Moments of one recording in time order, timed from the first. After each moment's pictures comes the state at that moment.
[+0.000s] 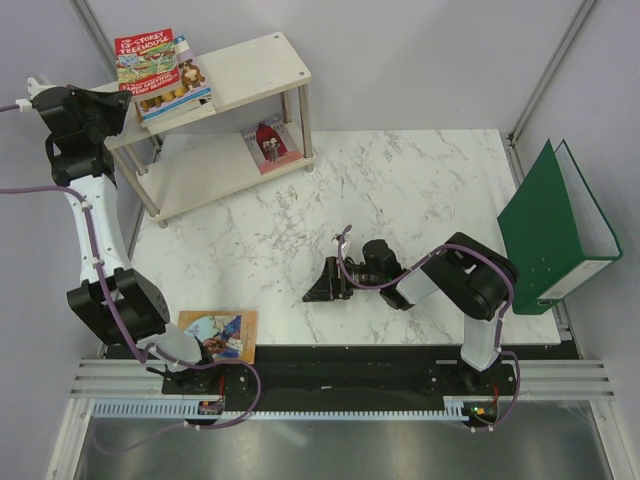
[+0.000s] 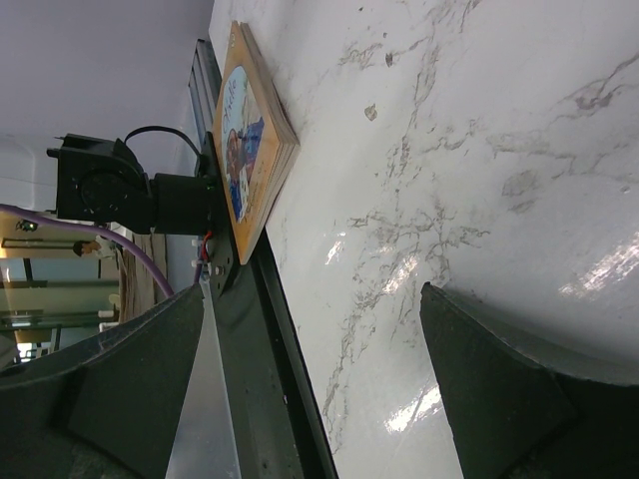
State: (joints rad) left arm 0.41 1.59 1.73 -0.24 0.24 -0.95; right arm 0.74 1.90 0.59 0.93 -0.71 0.87
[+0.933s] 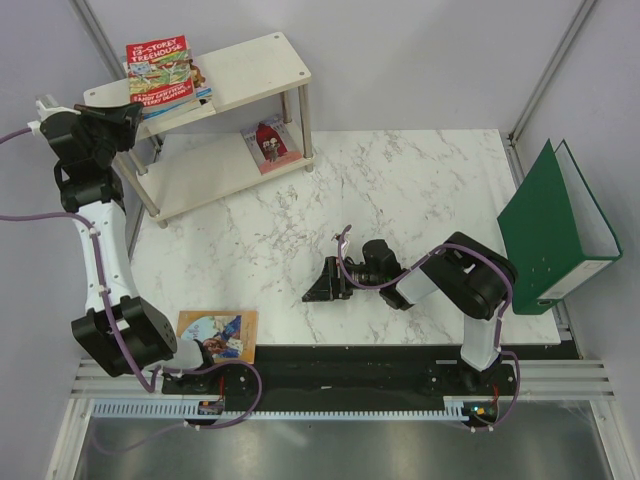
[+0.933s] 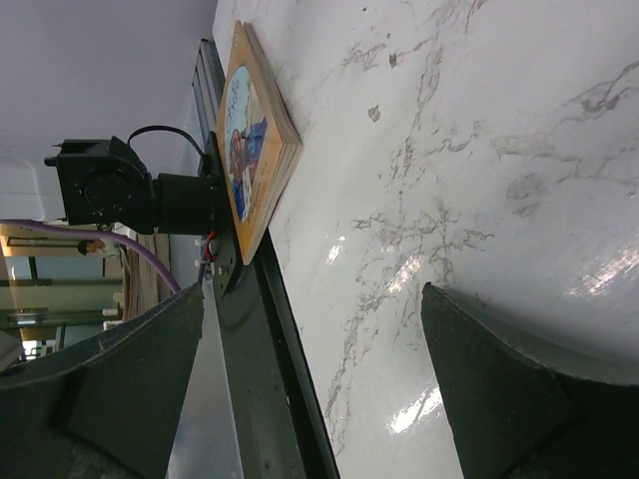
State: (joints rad) left arm 0.40 1.41 1.48 -0.11 0.33 -1.08; right arm 0.74 1.91 0.59 0.94 -0.71 0.87
